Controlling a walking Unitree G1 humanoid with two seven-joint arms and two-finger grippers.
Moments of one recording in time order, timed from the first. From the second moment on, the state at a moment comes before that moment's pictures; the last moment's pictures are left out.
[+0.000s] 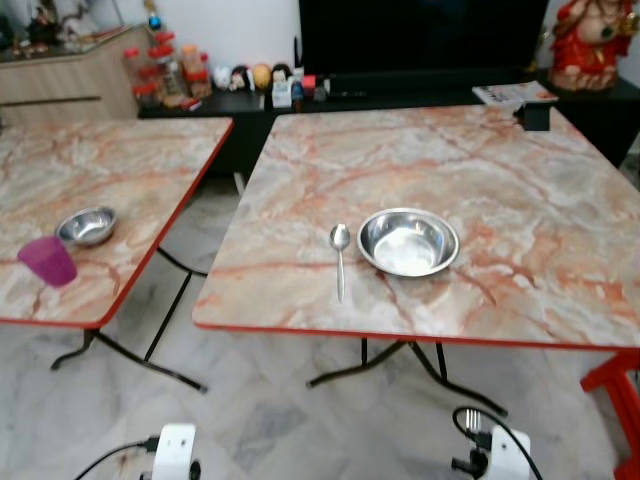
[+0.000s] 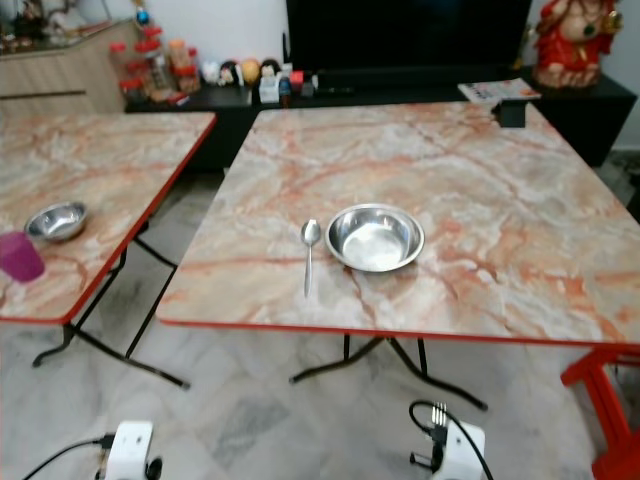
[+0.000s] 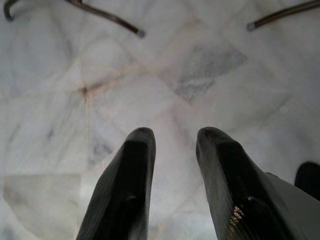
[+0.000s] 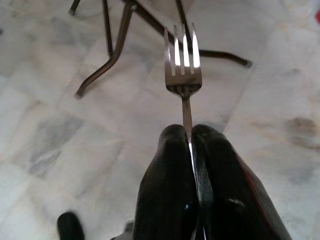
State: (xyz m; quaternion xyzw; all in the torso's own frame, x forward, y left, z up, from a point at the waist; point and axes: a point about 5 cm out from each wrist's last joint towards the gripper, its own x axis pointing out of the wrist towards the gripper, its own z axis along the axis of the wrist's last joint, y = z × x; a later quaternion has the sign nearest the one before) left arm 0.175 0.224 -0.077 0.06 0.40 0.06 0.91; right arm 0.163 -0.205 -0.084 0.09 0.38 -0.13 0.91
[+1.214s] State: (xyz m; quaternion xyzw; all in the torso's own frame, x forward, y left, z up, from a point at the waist) left arm 0.183 0.225 -0.072 0.06 0.39 0.06 0.92; right arm 0.164 -0.206 -0.083 0.08 0.38 -0.13 0.91
